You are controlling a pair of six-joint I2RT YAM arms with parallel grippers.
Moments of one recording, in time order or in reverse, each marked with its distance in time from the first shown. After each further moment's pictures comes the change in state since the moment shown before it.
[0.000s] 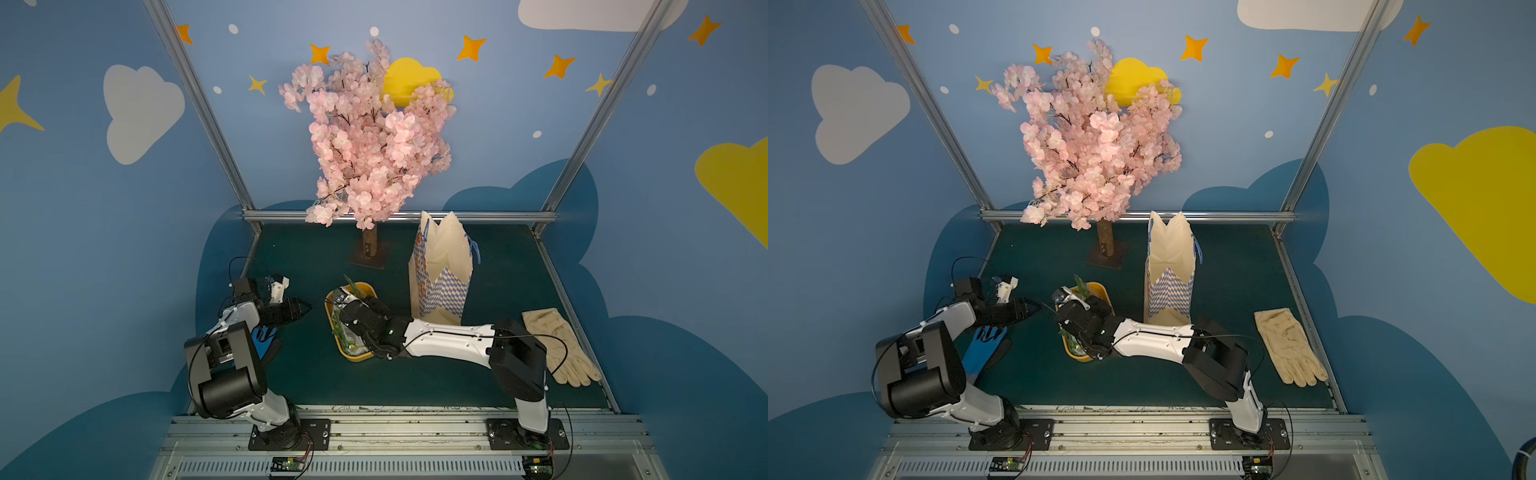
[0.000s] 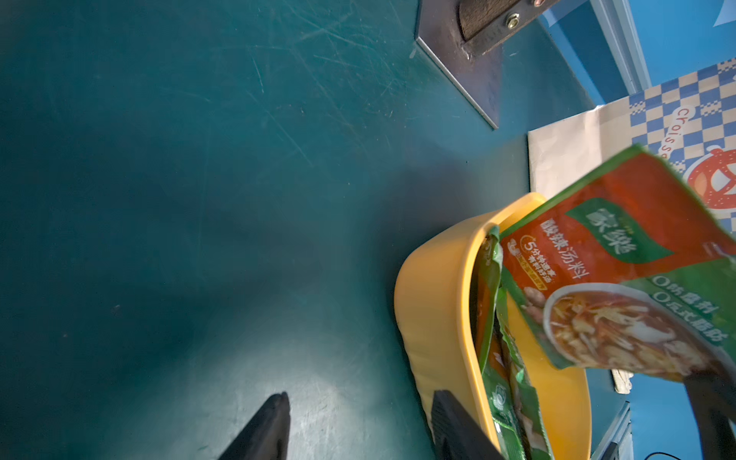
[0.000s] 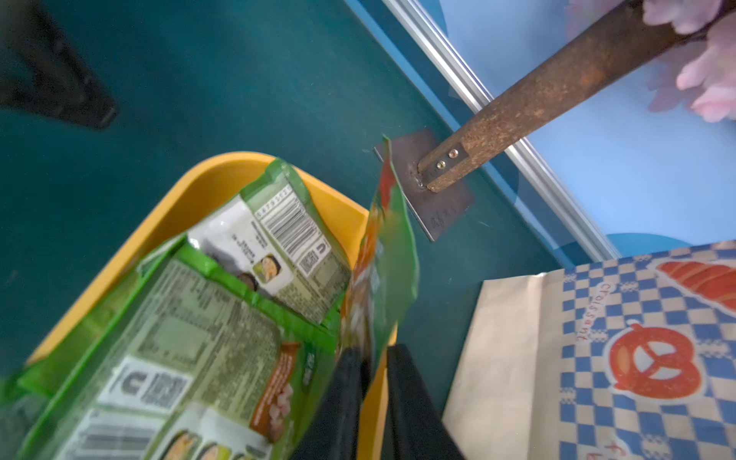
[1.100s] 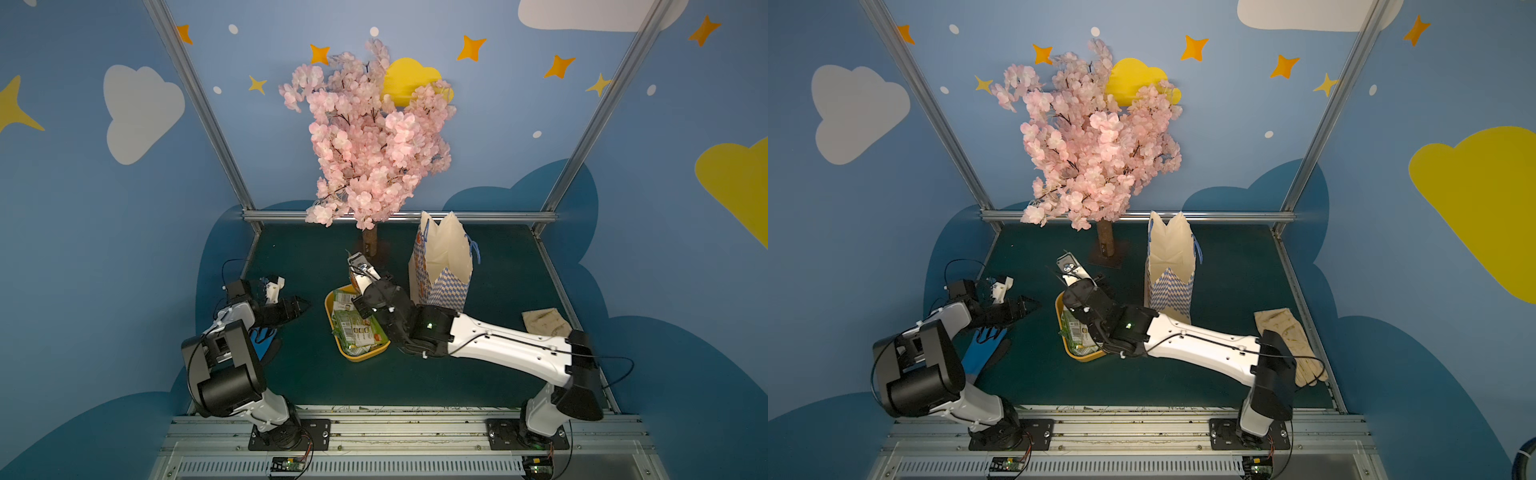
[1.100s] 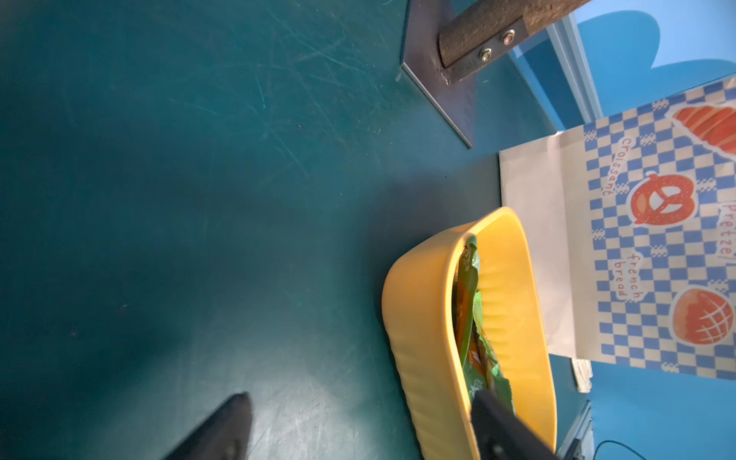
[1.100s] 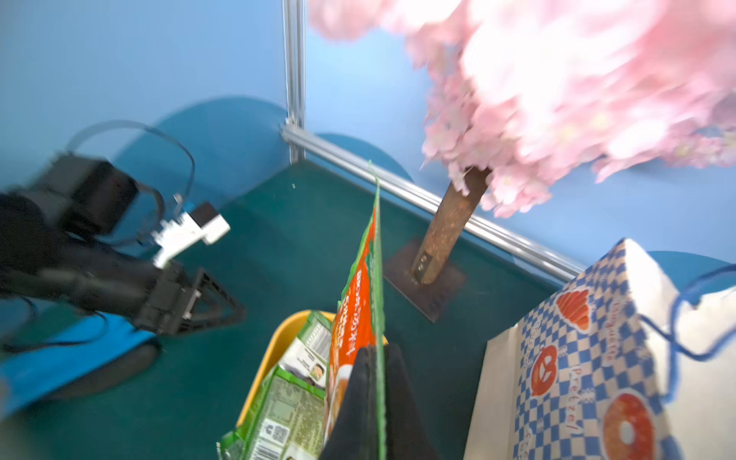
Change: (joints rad) left arm 0.069 0.023 0.014 -0.014 0.105 0.003; right arm 0.057 -0.454 0.002 0.001 -0.050 0.154
